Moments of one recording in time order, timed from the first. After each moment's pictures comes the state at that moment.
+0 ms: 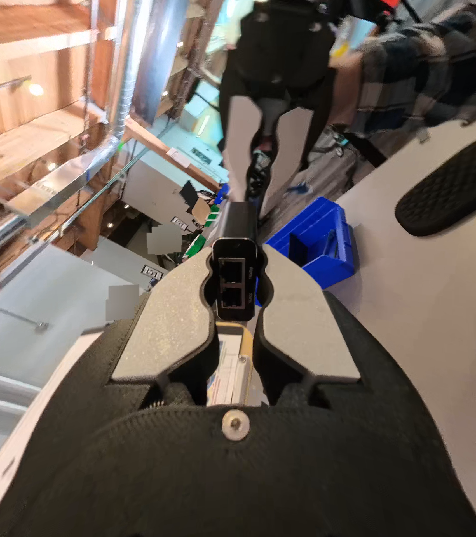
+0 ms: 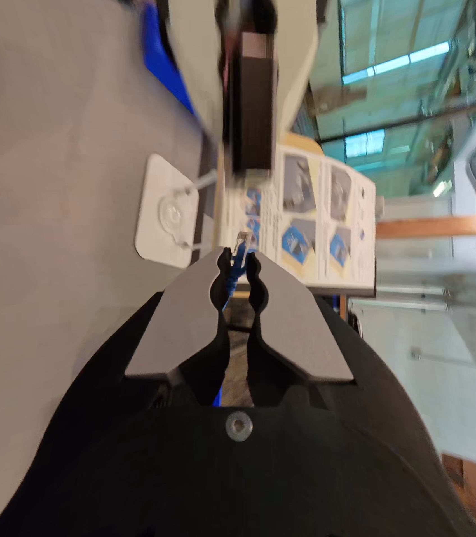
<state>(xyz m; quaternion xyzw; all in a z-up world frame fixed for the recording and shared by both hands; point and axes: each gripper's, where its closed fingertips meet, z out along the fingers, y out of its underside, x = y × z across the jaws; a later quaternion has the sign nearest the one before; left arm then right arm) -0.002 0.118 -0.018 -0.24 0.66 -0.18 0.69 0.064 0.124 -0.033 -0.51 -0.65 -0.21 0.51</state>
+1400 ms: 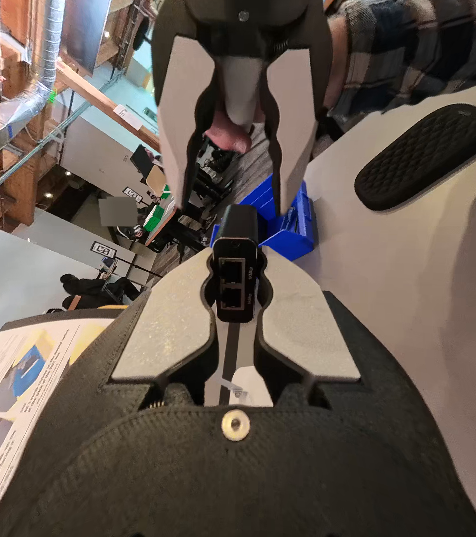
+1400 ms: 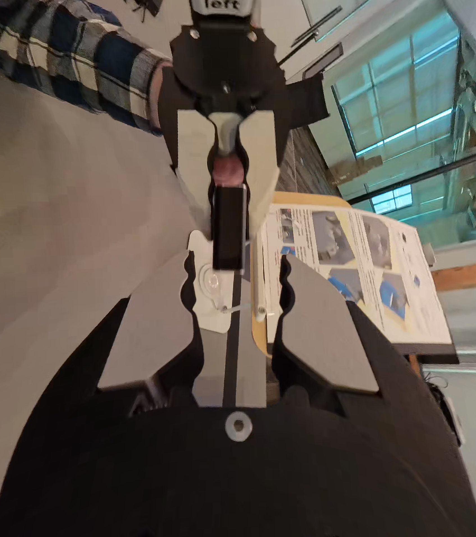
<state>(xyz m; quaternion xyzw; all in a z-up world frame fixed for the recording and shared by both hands) 0.024 0.125 -0.070 -0.29 0.71 -0.19 0.61 0.030 0.116 -0.053 -0.49 -0.66 -0.05 0.56</state>
